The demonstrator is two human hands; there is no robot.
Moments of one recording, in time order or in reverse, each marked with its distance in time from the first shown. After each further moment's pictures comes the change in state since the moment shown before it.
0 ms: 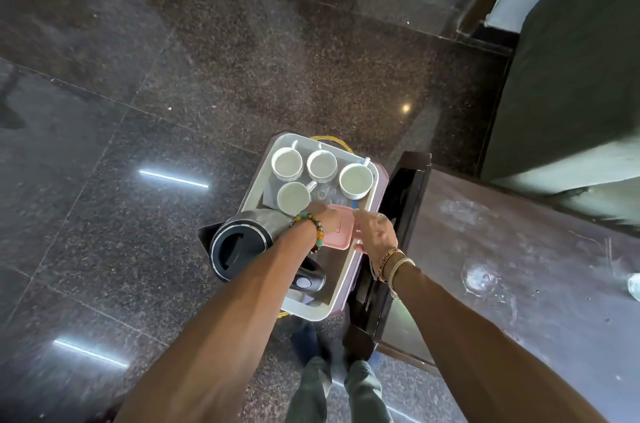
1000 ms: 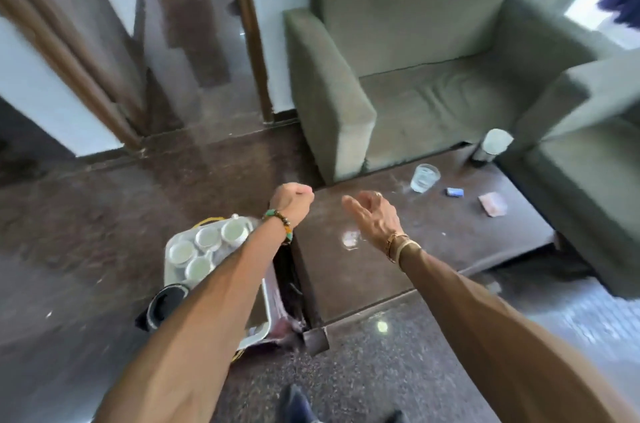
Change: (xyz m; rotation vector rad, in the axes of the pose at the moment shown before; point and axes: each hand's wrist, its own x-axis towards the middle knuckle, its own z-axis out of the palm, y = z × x) left_hand -0.220 0.067 0.120 0.135 0.012 0.776; right_hand -0.285 0.036 -0.205 -0.020 0.643 -0.306
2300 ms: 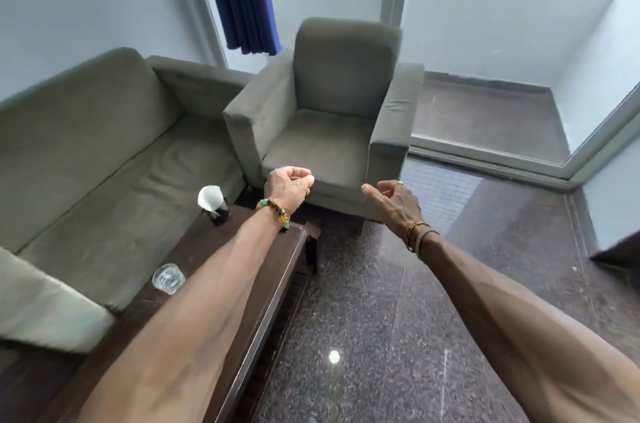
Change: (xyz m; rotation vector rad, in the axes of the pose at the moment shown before) left_hand -0.201 0.277 0.624 0.121 -0.668 0.480; right_hand -0.139 0.377 -0.534 0.325 0.870 0.418
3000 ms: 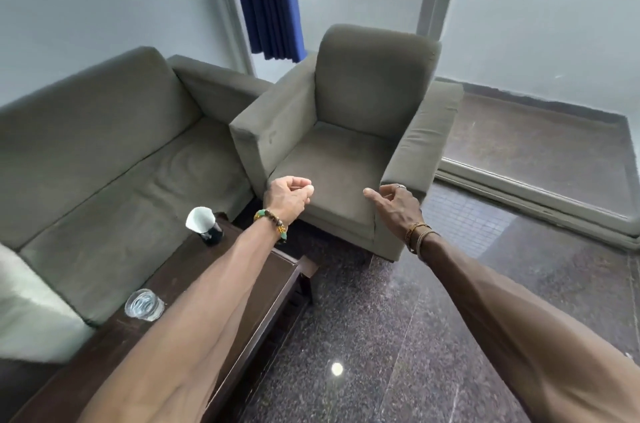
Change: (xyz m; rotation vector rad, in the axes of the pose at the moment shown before) left_hand 0.145 0.038 0.084 0.005 0.141 -0.089; right_hand 0.227 -0.008 -0.019 -0.079 -0.151 -0.057
